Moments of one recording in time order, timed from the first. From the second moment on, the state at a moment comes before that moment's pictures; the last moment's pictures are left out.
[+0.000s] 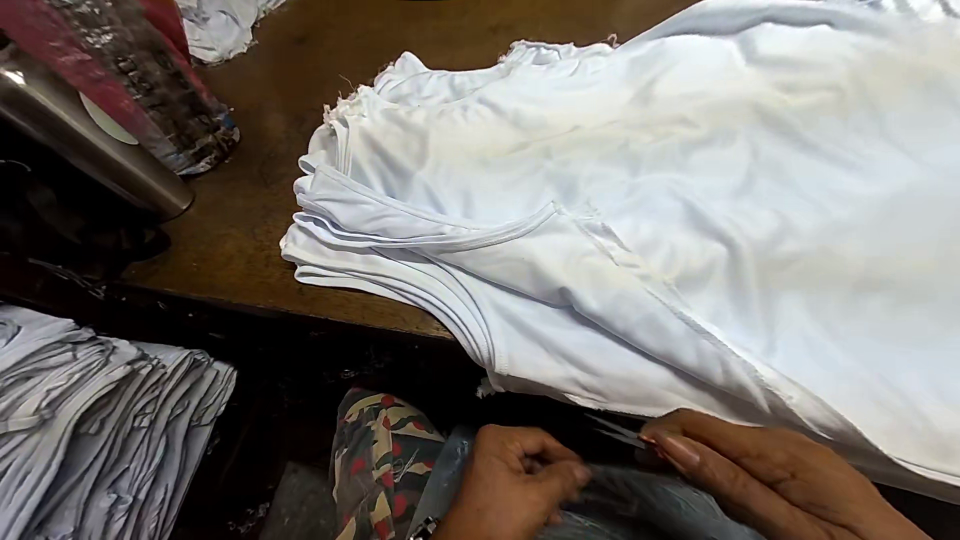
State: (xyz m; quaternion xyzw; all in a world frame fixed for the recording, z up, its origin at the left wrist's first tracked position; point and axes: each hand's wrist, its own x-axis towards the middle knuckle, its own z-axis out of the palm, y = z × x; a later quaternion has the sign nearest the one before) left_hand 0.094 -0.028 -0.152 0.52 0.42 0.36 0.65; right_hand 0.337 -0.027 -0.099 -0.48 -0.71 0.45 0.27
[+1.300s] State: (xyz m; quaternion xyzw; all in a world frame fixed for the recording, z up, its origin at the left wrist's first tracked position) left_hand 0.047 -0.015 -0.145 0.53 0.60 0.46 0.38; right_hand 0.301 0.044 -0.087 -0.47 -0.84 -0.05 0.26
